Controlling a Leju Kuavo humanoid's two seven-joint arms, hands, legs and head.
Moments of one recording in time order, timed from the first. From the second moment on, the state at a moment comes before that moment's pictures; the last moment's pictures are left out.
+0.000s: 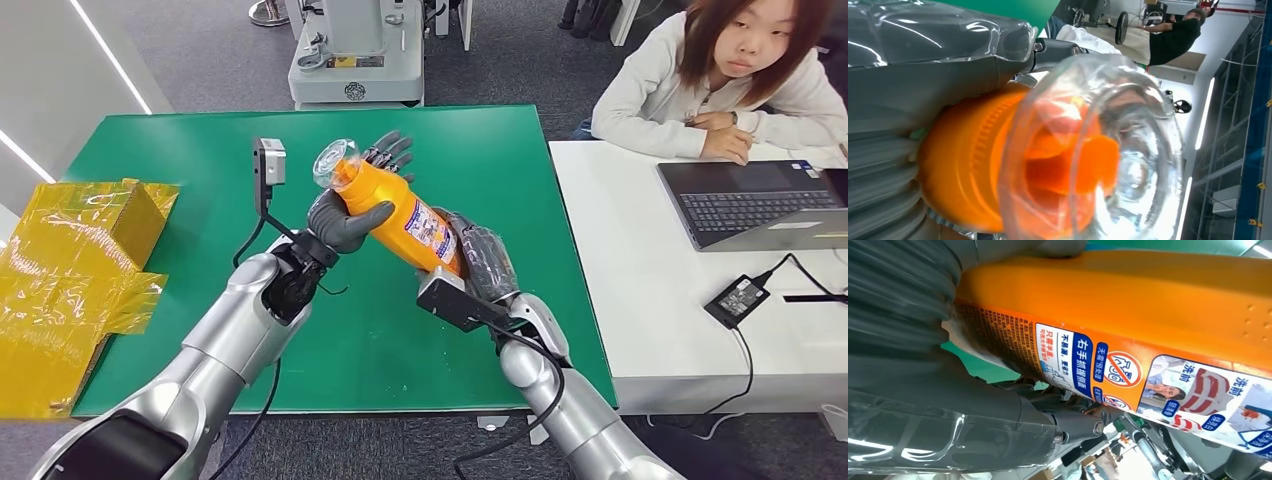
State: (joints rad) left arm -0.81 -0.13 -0.63 -0.69 0.60 -0.44 -0.21; right arm -0.47 0.04 0.56 -1.10 0.54 -0.22 -0.49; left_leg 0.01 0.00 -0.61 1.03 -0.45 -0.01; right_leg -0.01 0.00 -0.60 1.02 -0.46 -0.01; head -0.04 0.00
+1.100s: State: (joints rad) left arm -0.72 -0.11 -0.63 -0.86 -0.06 -0.01 -0.37; right arm -0.30 -0.02 0.49 -1.37 0.40 -0.30 -0.55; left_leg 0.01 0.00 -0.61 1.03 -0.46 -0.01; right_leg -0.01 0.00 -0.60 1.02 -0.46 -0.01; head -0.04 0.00
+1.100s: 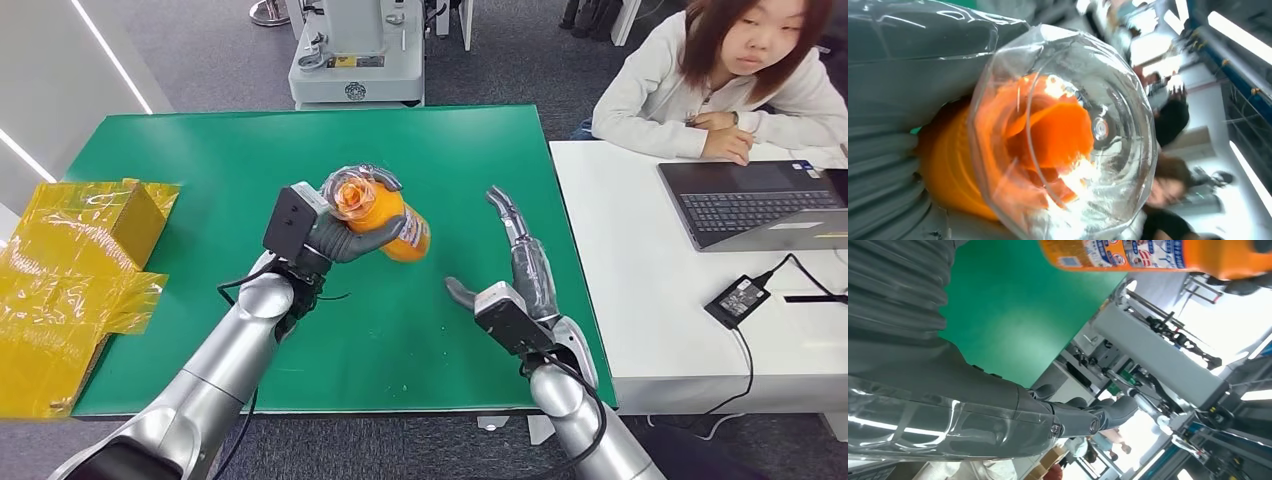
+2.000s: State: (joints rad) left arm -0.97 0.11 -0.83 -0.75 -1.56 0.46 -0.02; right arm -0.09 -0.14 0.50 -1.59 0.35 -0.40 -0.64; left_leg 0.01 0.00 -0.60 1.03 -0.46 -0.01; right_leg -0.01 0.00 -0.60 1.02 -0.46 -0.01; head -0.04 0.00
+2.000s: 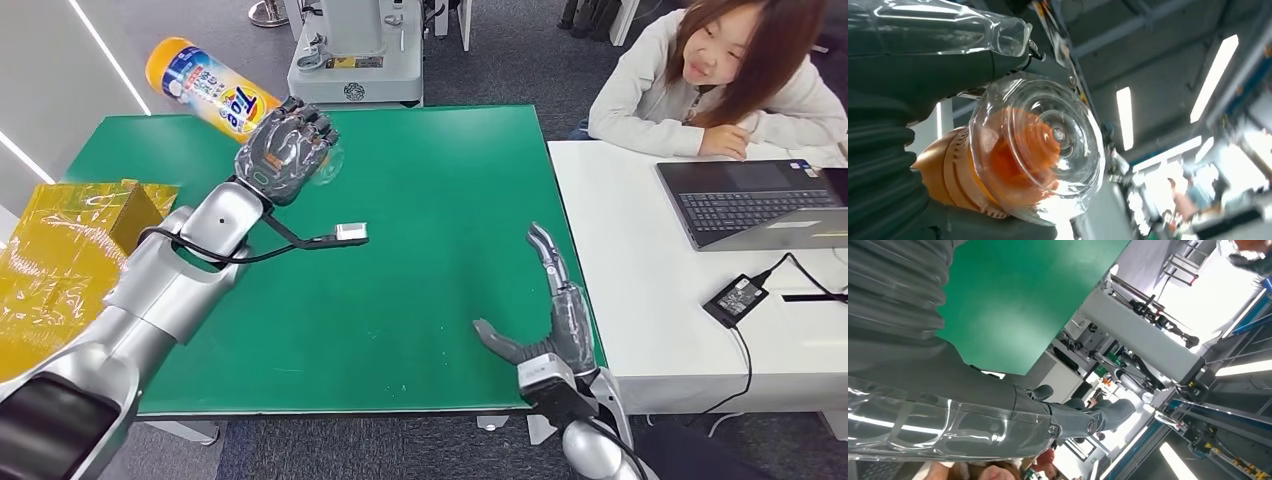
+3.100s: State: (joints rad) left arm -0.70 0.41 -0.83 -0.58 -1.48 0.05 0.00; right arm 0.09 -0.06 0.39 -1.66 0.41 -0.33 -0.65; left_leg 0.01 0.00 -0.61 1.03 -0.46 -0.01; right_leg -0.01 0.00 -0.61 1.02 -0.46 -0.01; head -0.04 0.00
